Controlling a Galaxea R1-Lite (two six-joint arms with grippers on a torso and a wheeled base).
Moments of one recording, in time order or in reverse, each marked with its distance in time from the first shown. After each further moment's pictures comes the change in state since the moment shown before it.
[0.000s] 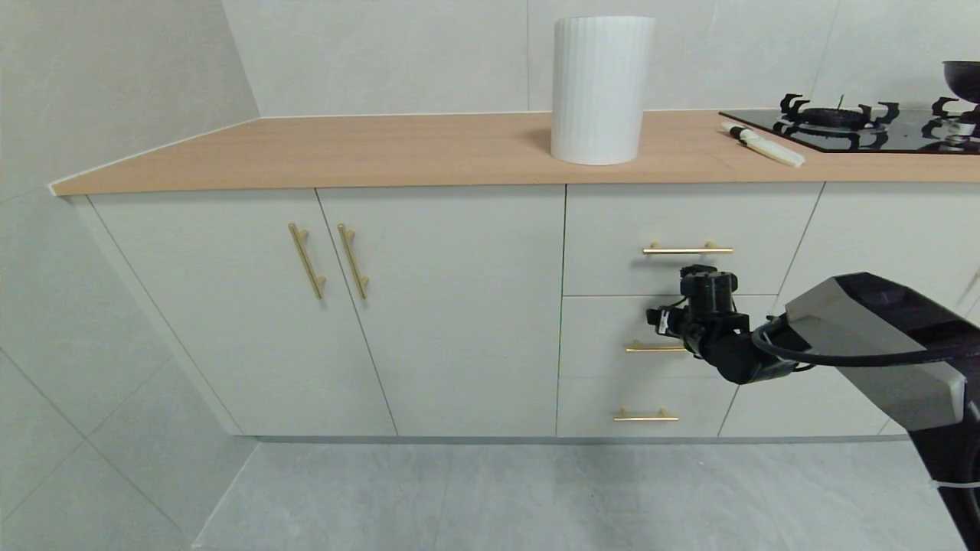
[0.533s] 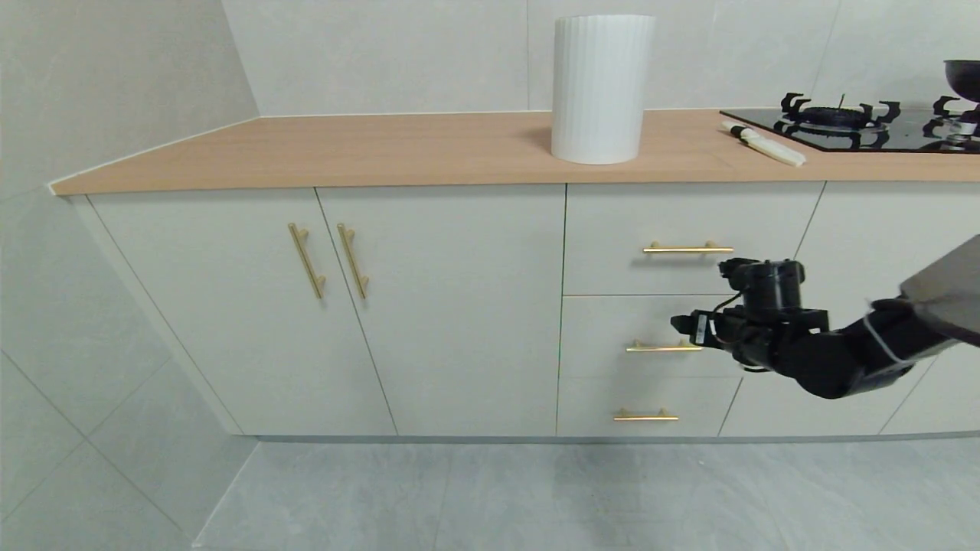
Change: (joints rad) left arm 0.000 0.000 0.000 0.000 0.000 0.000; right arm 0.008 -0.410 0.486 0.012 0.110 -0.008
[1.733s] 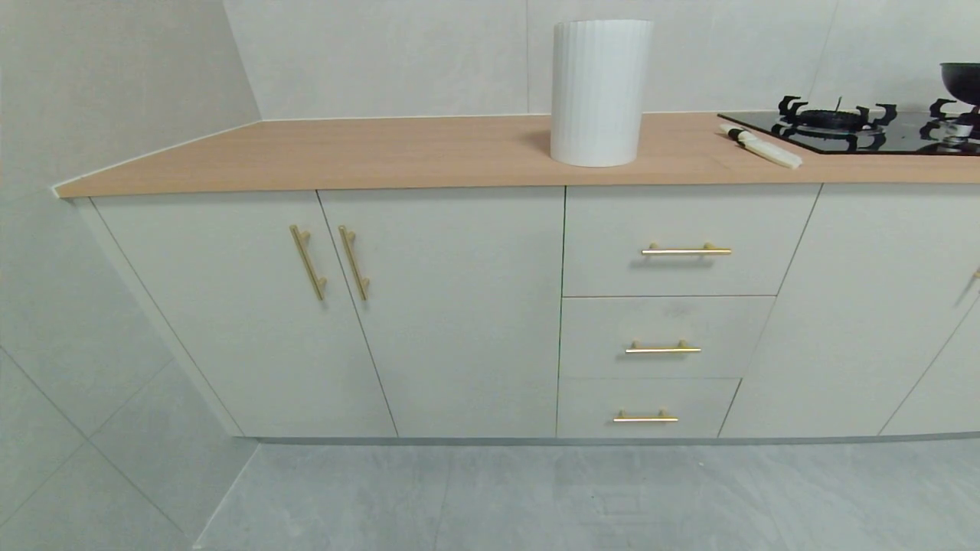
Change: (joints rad) left arm 0.000 0.000 0.000 0.000 0.000 0.000; right arm -0.142 -1.807 0.696 0.641 -0.135 -0.240
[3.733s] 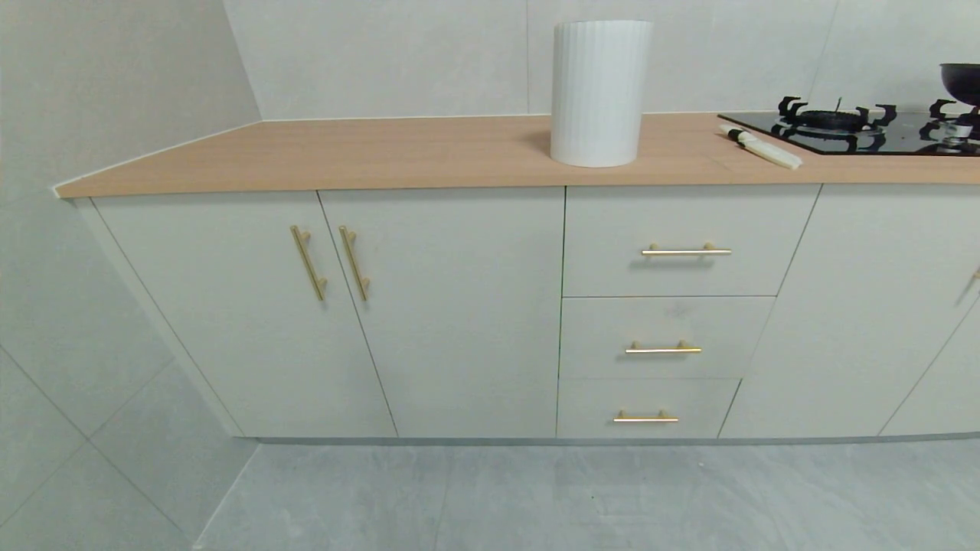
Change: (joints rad) left arm 0.000 0.000 0.000 0.000 0.000 0.008; right arm -0.069 -0.305 0.354 -0.019 0.380 -0.008
